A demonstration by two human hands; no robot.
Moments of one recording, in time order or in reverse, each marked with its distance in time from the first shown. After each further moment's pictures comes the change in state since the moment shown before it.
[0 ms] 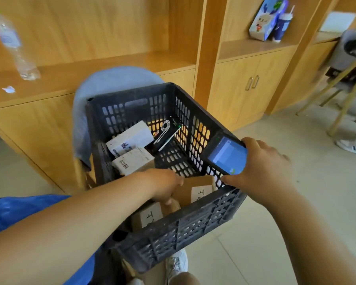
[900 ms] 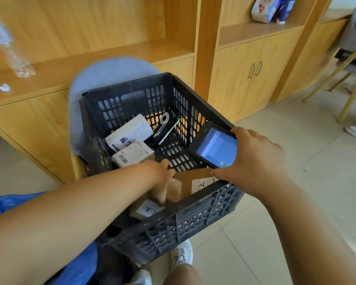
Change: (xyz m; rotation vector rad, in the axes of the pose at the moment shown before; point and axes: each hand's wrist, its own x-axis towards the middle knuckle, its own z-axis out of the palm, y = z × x) left_hand 0.013 0.004 -0.001 0.266 -0.174 -0.170; right_hand 0.002 -0.004 0.004 0.078 0.004 -0.069
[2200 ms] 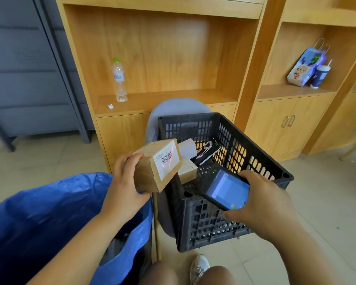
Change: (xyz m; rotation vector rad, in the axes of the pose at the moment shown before) left_hand -0.214 -0.036 0.182 -0.977 1.408 -0.381; right_hand -0.133 -0.086 -0.050 0.099 -0.081 -0.143
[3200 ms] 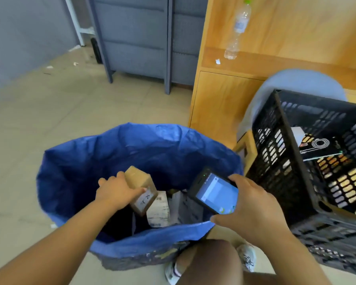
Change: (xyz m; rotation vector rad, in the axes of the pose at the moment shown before) left_hand -0.142 -0.229 -0.102 0.458 -0.384 -1.072; right_hand 0.002 -0.194 0.136 -0.017 -0.380 -0.463
